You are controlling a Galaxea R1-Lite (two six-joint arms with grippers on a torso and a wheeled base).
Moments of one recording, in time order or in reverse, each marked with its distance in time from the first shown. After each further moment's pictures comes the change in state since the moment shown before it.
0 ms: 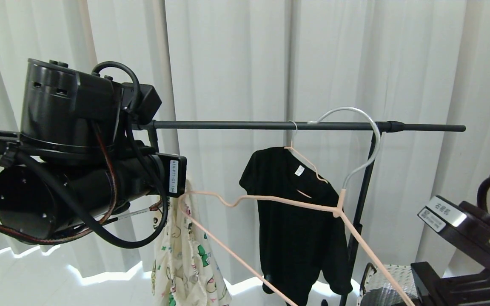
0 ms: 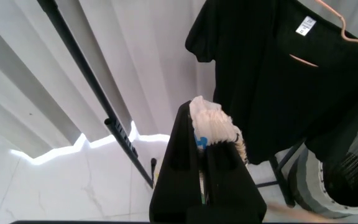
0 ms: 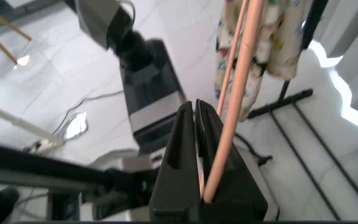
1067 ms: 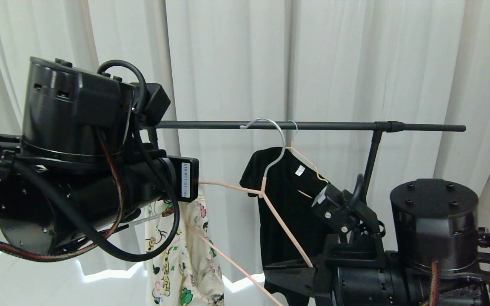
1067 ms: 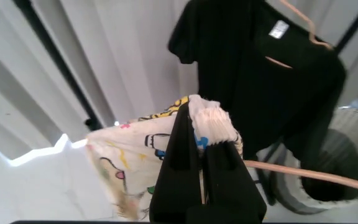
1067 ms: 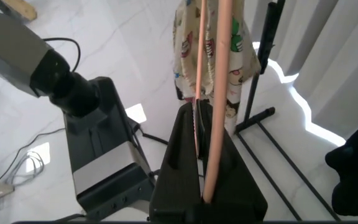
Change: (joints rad) left arm -0.092 0.001 -0.007 0.000 0.015 -0.078; right arm 0.021 0.366 -0.056 -0.353 -0.179 0.000
